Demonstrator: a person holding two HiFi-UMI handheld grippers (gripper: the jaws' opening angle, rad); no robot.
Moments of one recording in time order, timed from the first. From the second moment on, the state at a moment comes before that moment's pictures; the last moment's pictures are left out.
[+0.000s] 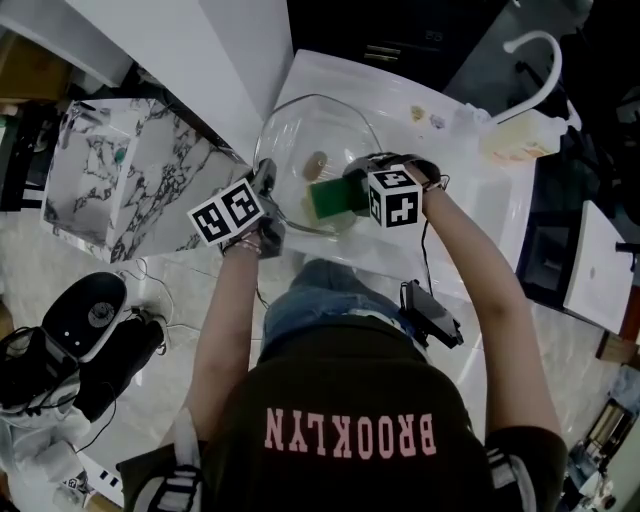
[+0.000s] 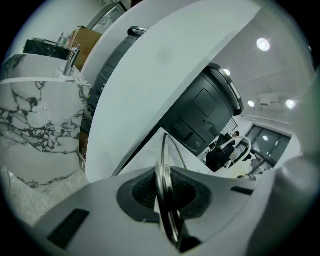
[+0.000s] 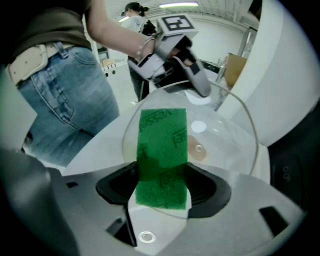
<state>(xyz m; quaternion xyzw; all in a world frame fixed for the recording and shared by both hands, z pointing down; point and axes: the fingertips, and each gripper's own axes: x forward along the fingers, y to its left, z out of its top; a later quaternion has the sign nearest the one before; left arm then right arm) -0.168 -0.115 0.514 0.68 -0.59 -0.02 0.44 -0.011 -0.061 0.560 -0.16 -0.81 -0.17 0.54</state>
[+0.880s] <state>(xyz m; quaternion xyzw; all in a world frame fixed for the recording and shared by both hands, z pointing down) -0.178 -0.117 0.510 0.67 -0.61 0.01 0.42 -0.054 -0.229 0.544 0.00 -0.87 -0.08 0.49</state>
